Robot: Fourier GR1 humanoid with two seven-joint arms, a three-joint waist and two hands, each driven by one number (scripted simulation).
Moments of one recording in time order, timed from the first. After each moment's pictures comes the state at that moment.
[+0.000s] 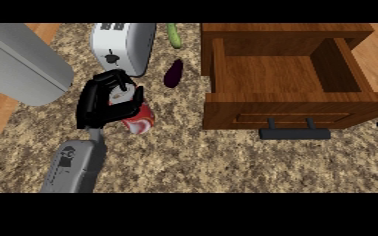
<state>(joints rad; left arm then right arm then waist) -0.31 0.04 0.05 -1.35 0.05 0.08 -0.10 0.29 -0.01 -0.27 -2.20 -0.11 0.21 0.10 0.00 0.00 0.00</state>
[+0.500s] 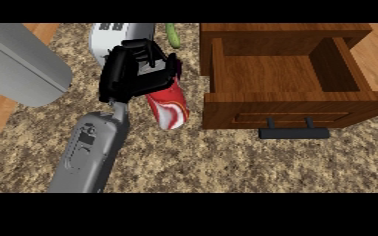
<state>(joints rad) -0.54 0.01 -0.08 -1.44 -0.01 0.23 0.16 0.29 -0.03 -0.30 -2.22 -0.14 0.22 0.13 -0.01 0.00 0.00</state>
